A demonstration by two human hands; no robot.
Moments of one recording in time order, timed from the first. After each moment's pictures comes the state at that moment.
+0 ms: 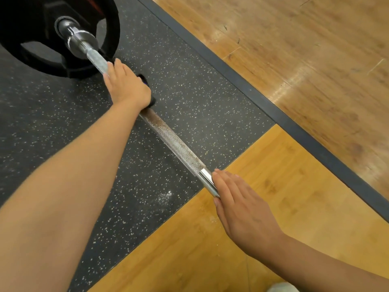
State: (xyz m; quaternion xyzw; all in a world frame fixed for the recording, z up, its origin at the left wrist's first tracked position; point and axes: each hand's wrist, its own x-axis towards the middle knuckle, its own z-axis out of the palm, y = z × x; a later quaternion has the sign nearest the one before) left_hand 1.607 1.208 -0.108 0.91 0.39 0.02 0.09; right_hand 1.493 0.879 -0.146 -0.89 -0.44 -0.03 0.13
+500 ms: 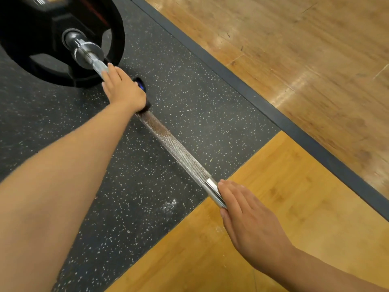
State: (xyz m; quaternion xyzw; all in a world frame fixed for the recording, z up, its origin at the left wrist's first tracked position) left_hand 1.612 1.234 -0.109 0.90 0.41 0.01 0.14; right_hand 1.493 0.880 -0.141 -0.88 -0.44 -0.01 0.15
